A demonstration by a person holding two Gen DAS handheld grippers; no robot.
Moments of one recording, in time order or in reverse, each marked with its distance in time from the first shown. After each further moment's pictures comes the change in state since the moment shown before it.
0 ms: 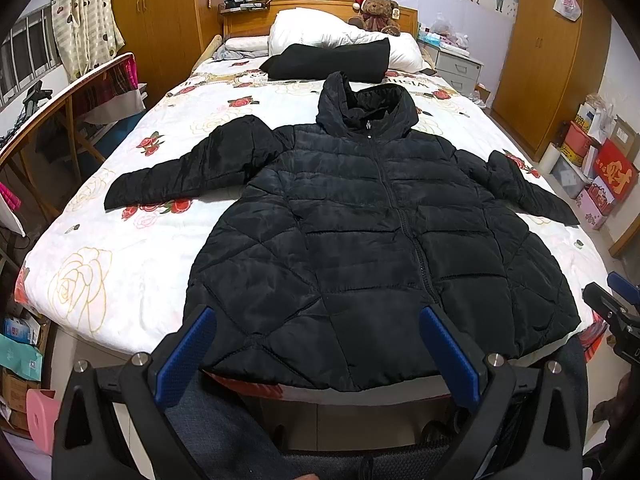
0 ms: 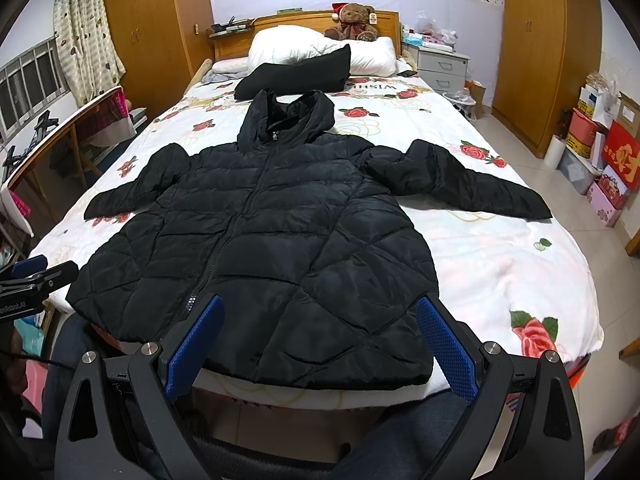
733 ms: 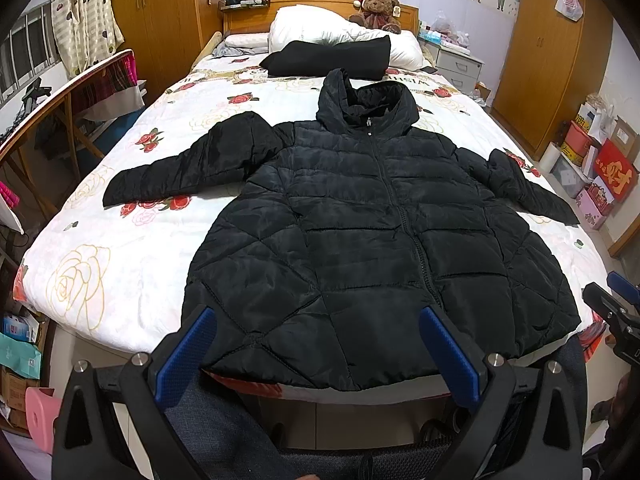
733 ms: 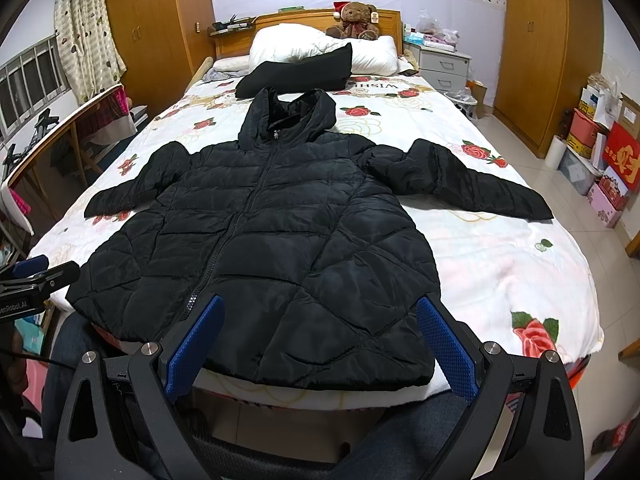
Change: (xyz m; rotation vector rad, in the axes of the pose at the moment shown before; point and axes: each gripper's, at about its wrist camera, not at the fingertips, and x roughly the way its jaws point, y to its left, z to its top) left arm 0.008 -0.002 -0.008 -0.002 0.007 -0.003; right arm 0.000 0.001 0.000 -0.001 0.004 0.001
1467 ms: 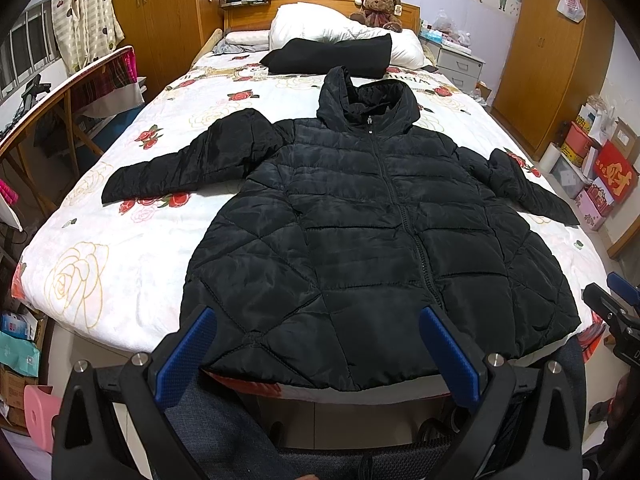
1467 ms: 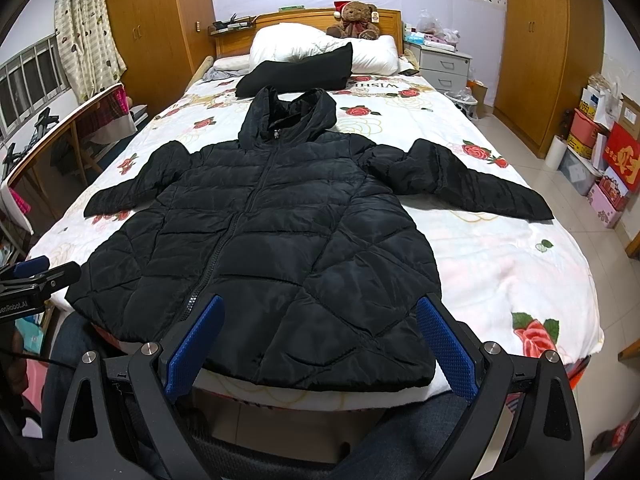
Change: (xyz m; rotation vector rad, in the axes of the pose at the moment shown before) left arm 0.005 -0.001 -0.004 -0.003 0.008 -0.003; right arm 0.000 0.000 0.001 -0.001 0.002 -0.002
